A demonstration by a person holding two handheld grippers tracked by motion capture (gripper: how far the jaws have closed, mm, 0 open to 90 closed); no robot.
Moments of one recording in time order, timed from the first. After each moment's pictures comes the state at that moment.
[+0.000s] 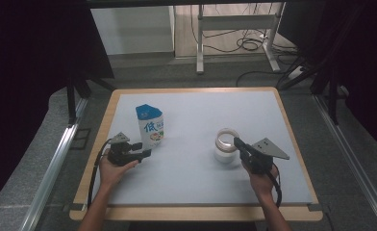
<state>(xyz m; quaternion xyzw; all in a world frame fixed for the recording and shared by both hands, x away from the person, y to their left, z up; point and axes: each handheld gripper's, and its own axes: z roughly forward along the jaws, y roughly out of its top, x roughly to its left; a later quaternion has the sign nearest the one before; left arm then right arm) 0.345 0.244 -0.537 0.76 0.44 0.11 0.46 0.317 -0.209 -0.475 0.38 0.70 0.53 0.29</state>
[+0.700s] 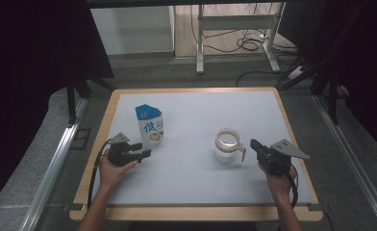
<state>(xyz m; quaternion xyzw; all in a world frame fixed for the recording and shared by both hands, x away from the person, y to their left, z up) 0.344 0.245 -0.538 0.76 0.44 0.10 0.46 0.321 -0.261 -0.480 0.41 0.70 0.52 0.28</state>
